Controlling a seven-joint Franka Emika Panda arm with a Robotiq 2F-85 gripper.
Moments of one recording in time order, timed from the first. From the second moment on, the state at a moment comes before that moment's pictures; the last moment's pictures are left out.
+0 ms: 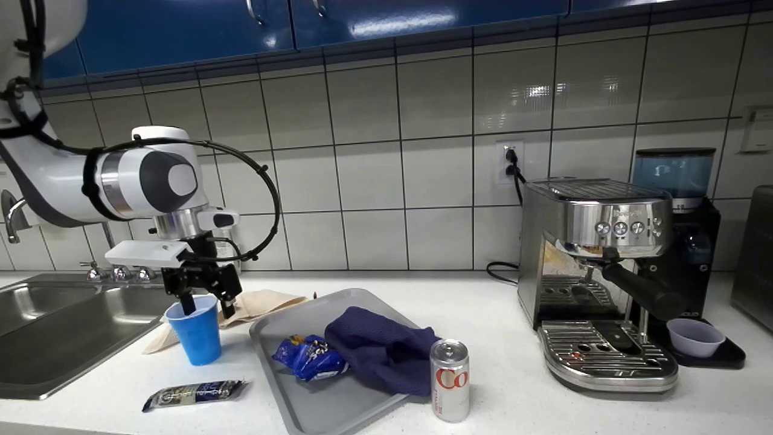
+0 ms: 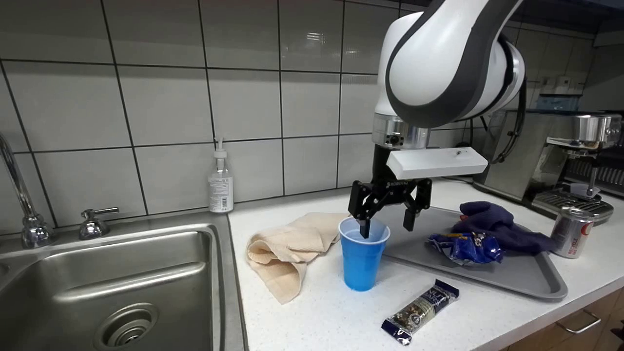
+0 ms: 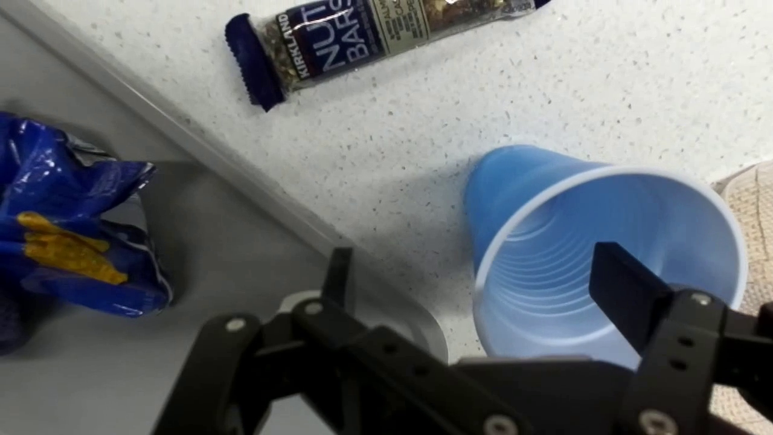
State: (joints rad) arm 0.20 0.13 0.09 -2.54 -0.06 2.71 0.32
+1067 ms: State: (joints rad) arm 0.21 0.14 0.08 -2.53 -0.07 2.72 0.32
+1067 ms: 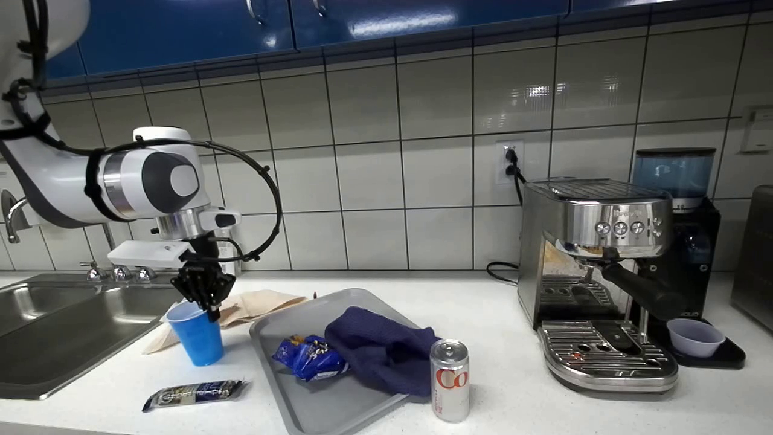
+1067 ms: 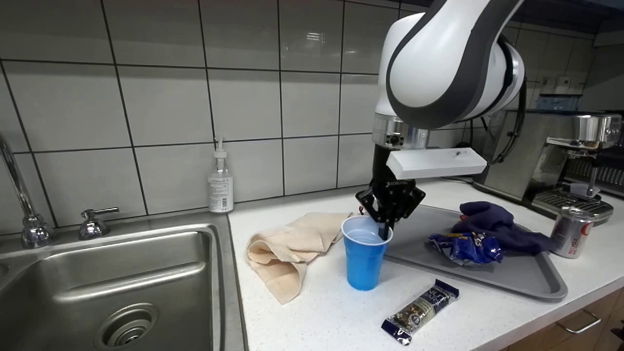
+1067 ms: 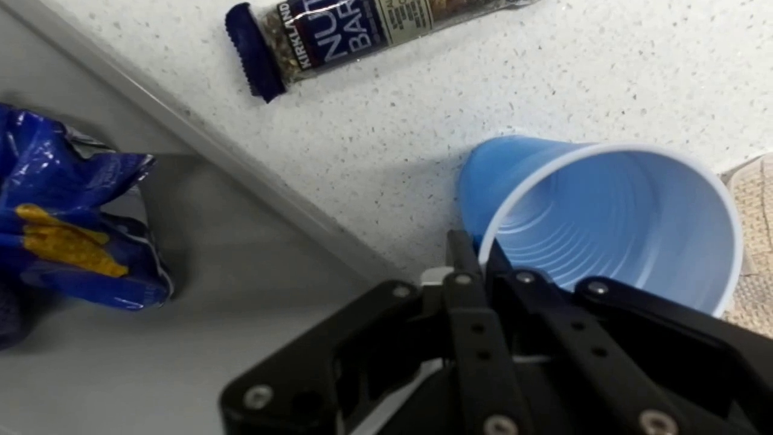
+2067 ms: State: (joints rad) arm 0.14 0.03 0.08 -2.50 0.21 2.68 0.20
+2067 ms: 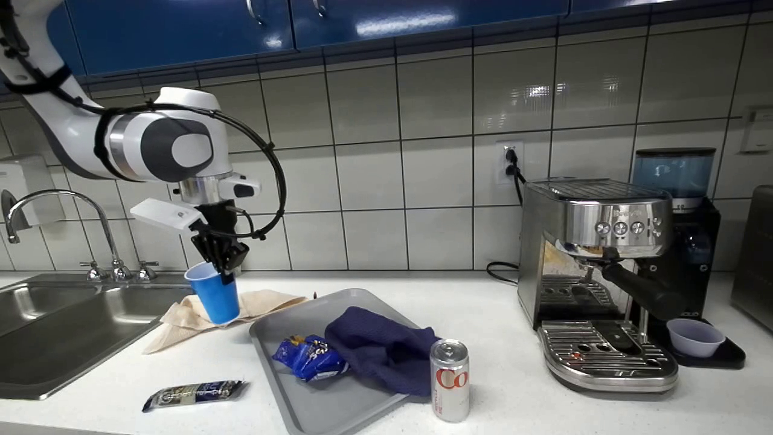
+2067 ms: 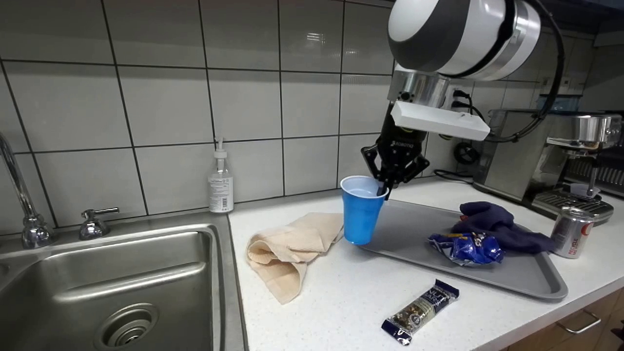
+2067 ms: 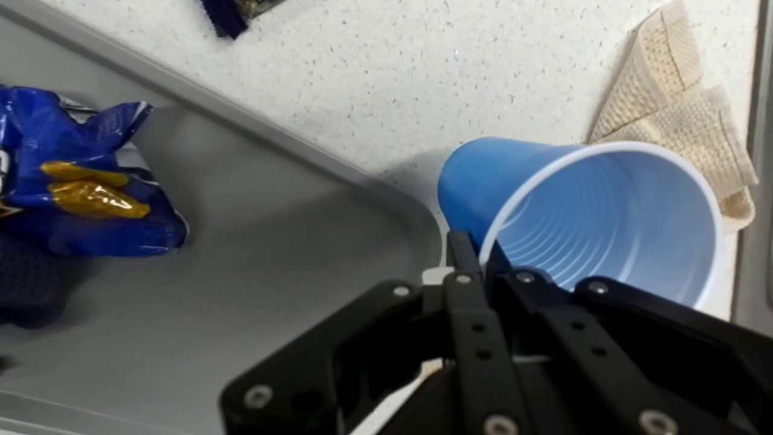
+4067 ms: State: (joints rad) arm -0.04 0.36 -0.10 -2.10 0.25 2.57 0.27
